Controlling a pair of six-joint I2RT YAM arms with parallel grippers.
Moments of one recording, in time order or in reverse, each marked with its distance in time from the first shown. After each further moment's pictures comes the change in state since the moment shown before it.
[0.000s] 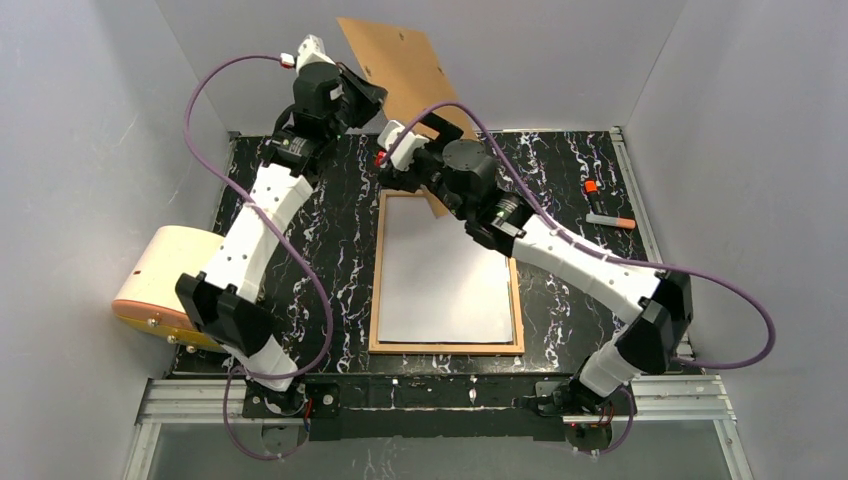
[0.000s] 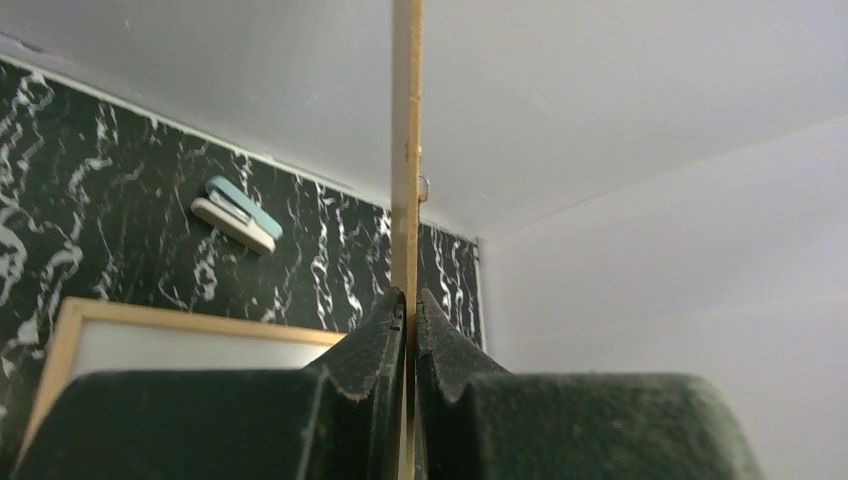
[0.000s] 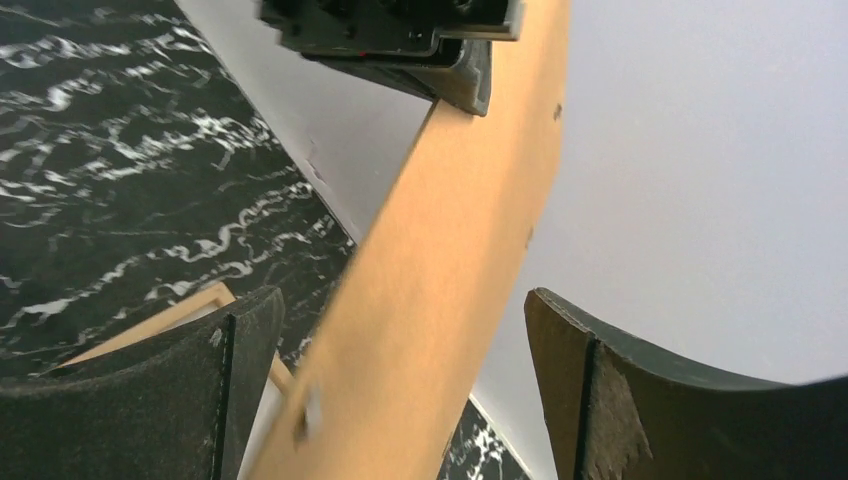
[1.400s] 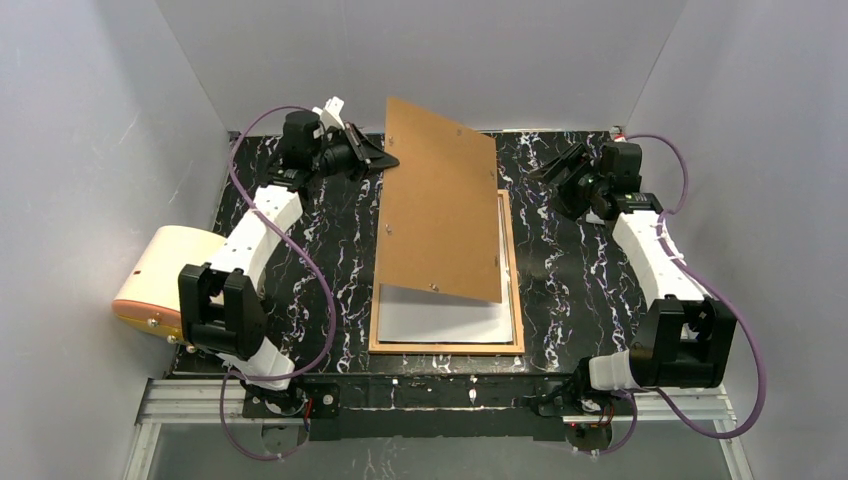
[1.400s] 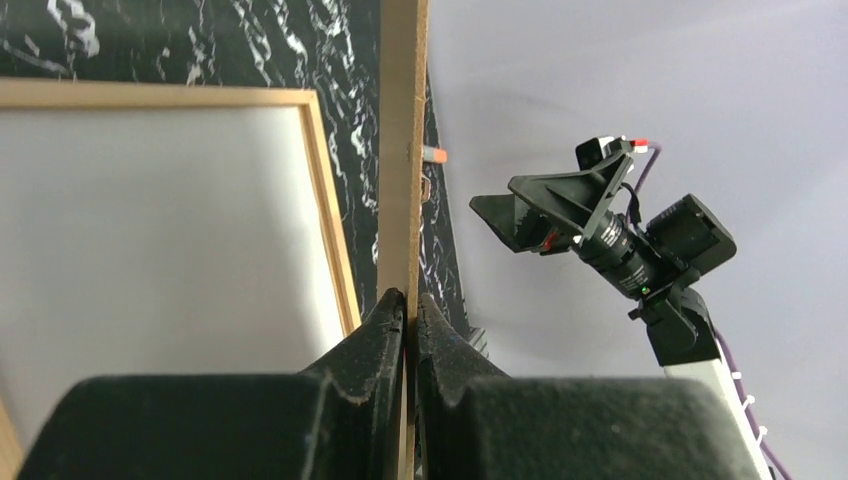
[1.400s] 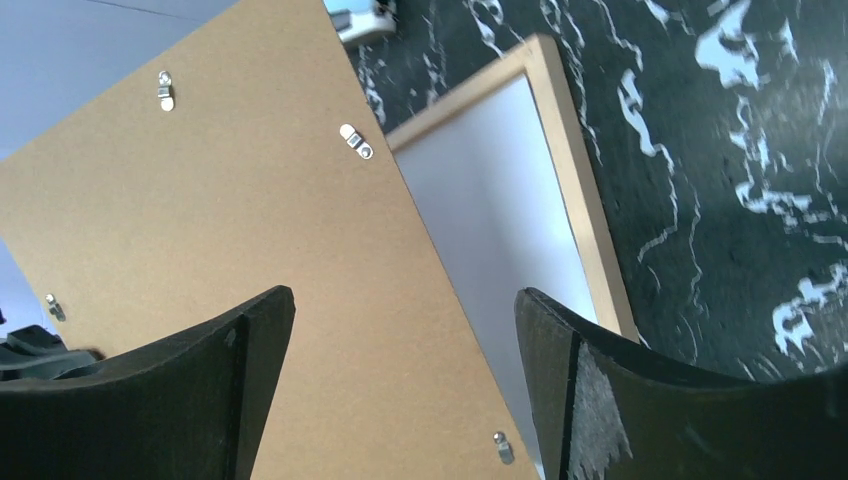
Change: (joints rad) left arm 0.217 -0.005 -0.403 0.212 0.838 -0.024; right arm -0.918 -0.205 -0.373 -0.414 -0.668 1.572
